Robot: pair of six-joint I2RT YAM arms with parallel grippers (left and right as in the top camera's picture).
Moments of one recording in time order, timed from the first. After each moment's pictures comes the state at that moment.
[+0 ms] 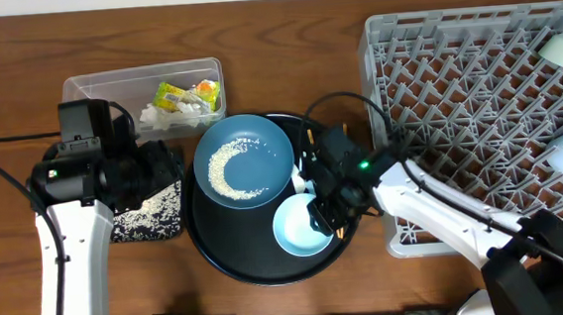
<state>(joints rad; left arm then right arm) 0.11 1.26 1.18 -1.13 0.27 -0.36 0.68 1.63 0.98 -0.76 -0.29 0.18</state>
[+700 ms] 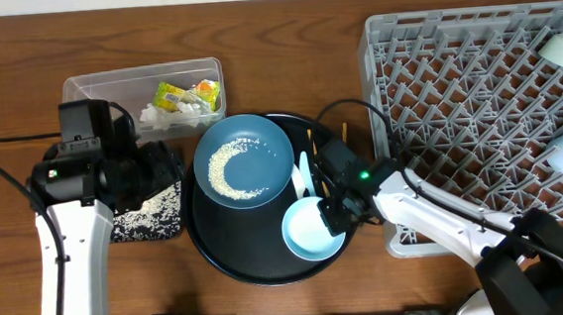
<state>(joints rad) 0.11 1.26 1.18 -1.14 0.27 -0.36 0.68 1.63 0.94 -0.73 -0.16 0.32</state>
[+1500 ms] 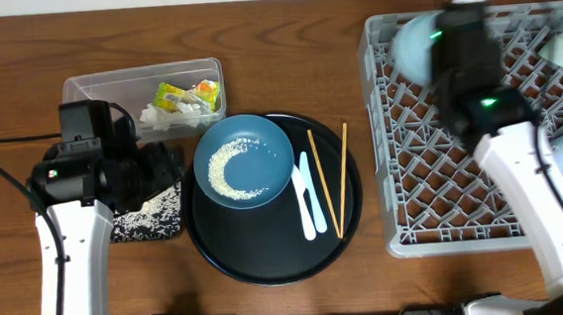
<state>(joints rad) 0.11 1.26 1.18 -1.15 0.27 -0.36 0.14 1.48 1.30 -0.40 0.68 0.01</state>
